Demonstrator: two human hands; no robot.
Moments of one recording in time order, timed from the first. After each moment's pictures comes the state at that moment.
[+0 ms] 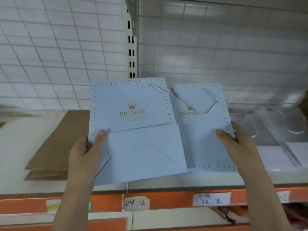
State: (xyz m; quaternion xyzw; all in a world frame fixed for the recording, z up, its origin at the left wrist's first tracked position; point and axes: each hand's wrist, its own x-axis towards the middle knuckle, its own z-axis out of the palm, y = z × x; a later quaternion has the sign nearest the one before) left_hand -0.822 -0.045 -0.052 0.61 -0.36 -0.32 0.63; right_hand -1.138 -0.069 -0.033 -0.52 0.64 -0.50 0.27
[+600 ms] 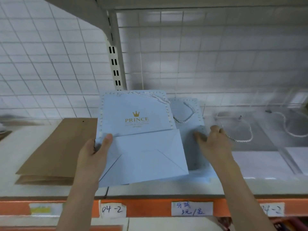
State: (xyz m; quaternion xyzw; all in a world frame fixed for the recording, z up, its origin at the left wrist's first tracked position) left_hand -0.883 -0.056 -0.046 0.64 -0.38 -0.31 0.59; right_hand -1.157 -0.120 -0.054 -0.58 0.76 -0.29 0.08
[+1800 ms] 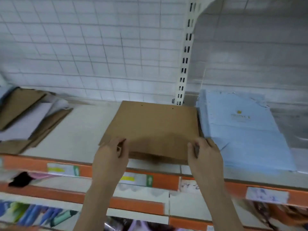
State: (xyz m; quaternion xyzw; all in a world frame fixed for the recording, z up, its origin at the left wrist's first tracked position) left_hand -0.708 0.011 -0.074 0.71 -0.57 0.01 0.41; right_hand -0.927 -0.031 -0.085 -0.67 0.63 -0.39 0.00
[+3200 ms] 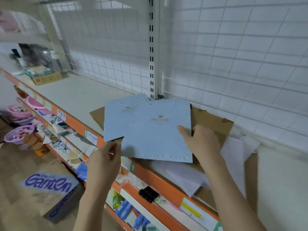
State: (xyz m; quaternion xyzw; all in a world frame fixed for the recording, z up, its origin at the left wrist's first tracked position) left_hand -0.136 0.084 -0.077 0.84 -0.31 0.06 0.45; right_hand -0.288 -0.107 -0.058 -0.82 0.51 -0.22 0.15
